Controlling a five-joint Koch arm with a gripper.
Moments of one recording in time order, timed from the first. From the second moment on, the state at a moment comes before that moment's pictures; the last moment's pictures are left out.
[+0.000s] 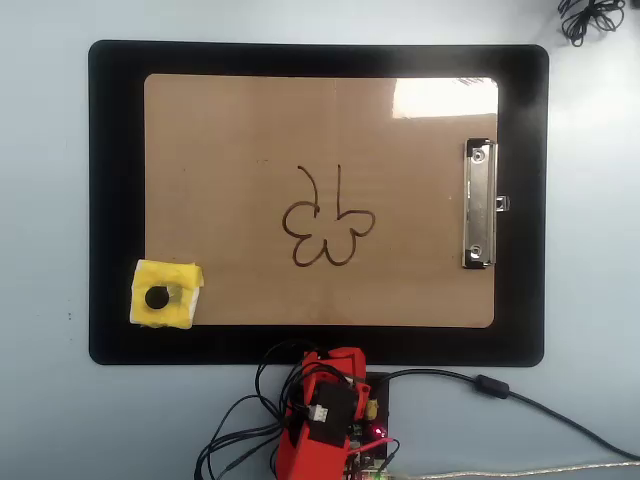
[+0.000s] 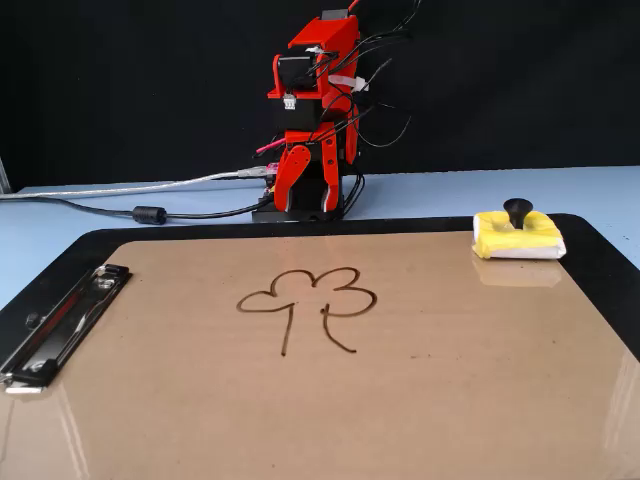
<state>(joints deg) 14.0 132.1 140.7 88.5 -67.9</state>
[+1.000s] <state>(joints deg) -54.7 132.1 137.5 32.6 -109.1</state>
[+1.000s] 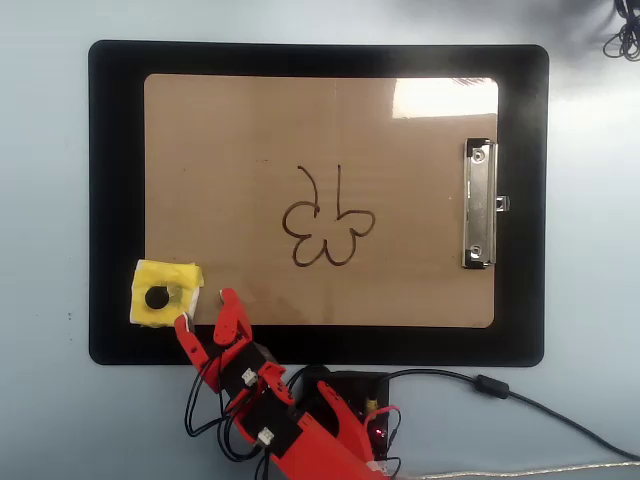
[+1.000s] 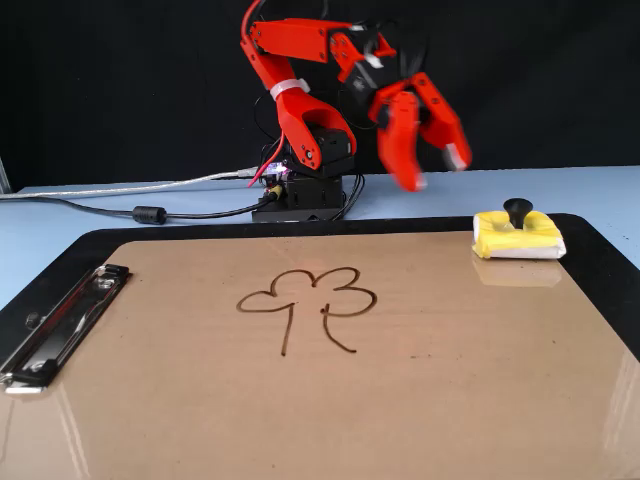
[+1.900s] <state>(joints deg) -66.7 96.0 143.2 -20.9 -97.6</state>
